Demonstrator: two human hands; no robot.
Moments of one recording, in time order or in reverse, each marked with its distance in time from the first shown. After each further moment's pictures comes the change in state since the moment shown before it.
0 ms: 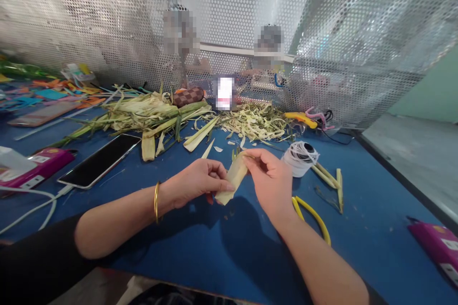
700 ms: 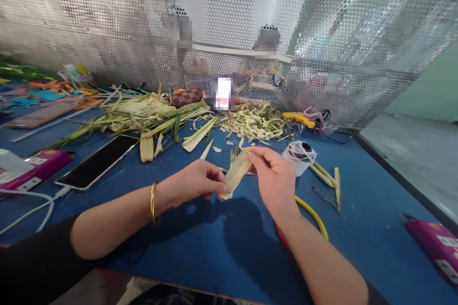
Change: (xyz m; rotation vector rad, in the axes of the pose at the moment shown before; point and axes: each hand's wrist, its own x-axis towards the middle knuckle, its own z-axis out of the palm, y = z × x) left_hand 0.003 -0.003 -0.006 0.146 -0.053 0.053; right_hand 0.004 0.001 -0.004 0.059 0.067 0.021
